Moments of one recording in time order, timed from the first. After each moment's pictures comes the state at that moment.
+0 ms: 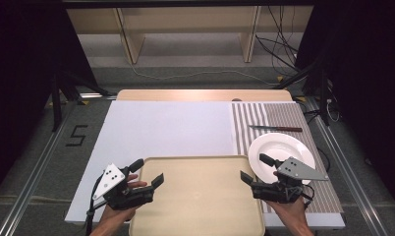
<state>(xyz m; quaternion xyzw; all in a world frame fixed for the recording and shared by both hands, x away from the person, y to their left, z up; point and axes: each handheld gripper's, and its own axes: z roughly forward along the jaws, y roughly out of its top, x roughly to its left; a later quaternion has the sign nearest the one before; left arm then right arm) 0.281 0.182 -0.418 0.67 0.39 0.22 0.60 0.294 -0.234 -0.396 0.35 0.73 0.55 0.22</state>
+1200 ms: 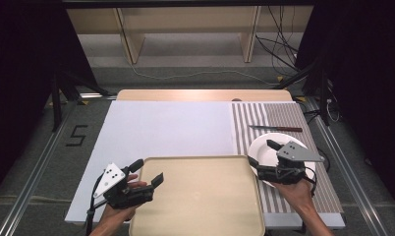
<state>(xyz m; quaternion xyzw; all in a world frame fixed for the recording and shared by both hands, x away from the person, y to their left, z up) 0.284 0.183 -0.421 0.67 0.40 0.22 0.59 0.338 -0.250 -0.394 0.34 0.76 0.48 0.28</state>
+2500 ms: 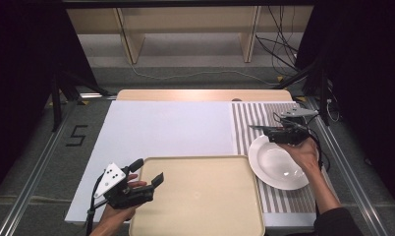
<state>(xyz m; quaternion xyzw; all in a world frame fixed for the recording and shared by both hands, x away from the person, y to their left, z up) 0.283 0.182 -0.421 0.67 0.40 0.22 0.59 0.459 -0.301 -0.403 0.44 0.78 0.36 0.26</state>
